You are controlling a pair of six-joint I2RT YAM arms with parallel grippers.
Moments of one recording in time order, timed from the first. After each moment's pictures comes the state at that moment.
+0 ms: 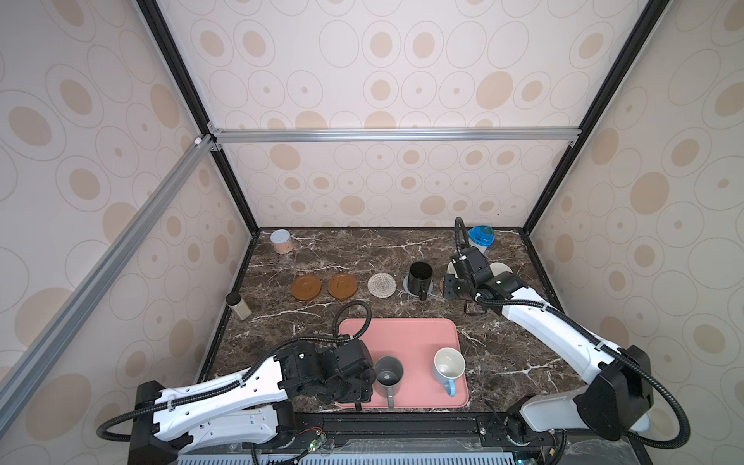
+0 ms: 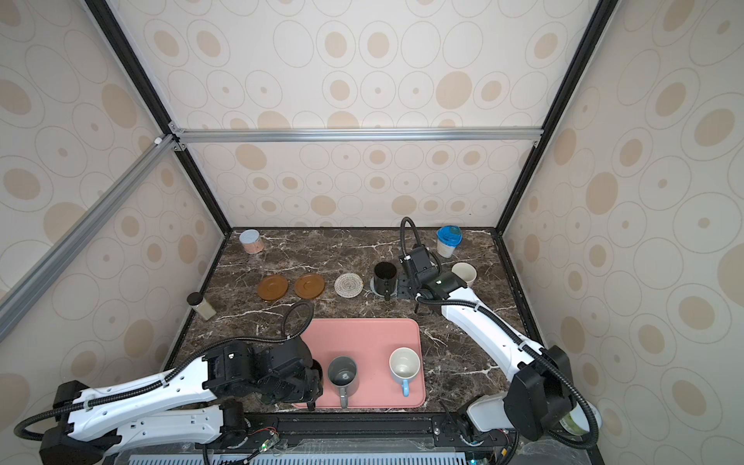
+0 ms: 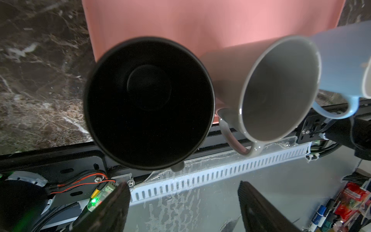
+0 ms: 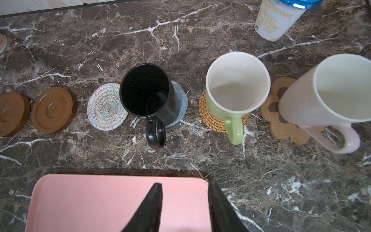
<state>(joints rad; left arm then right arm) -1.22 0.99 0.87 -1.14 0.03 -1.22 0.51 1.38 1.16 -0.69 0.24 0.48</state>
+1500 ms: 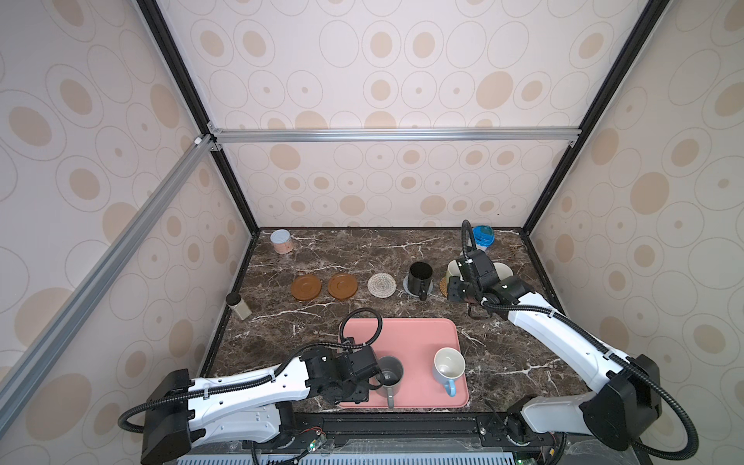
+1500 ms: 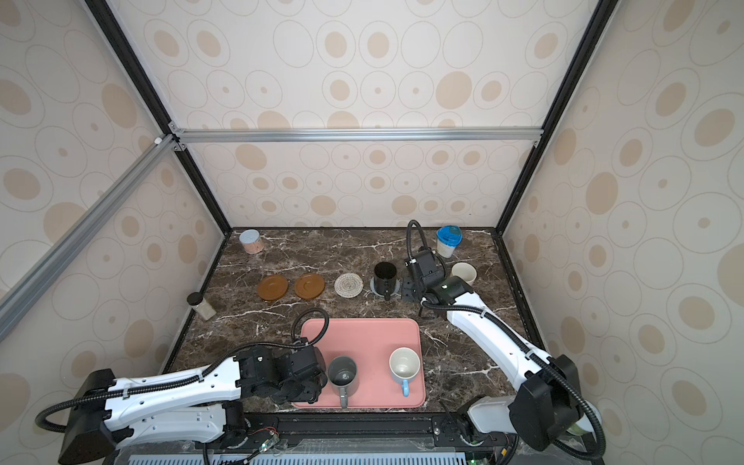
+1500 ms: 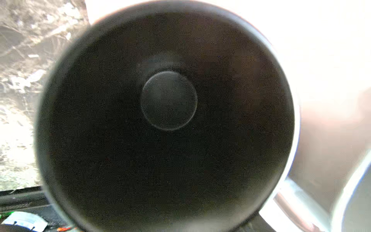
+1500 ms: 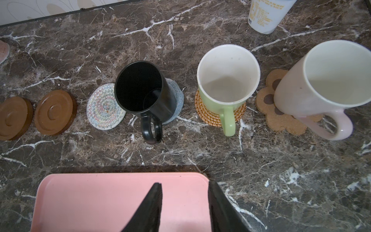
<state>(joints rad) -1.18 1.09 0.73 -0.98 -0.08 -1.17 0.50 1.33 1.12 -0.69 0.22 0.52</state>
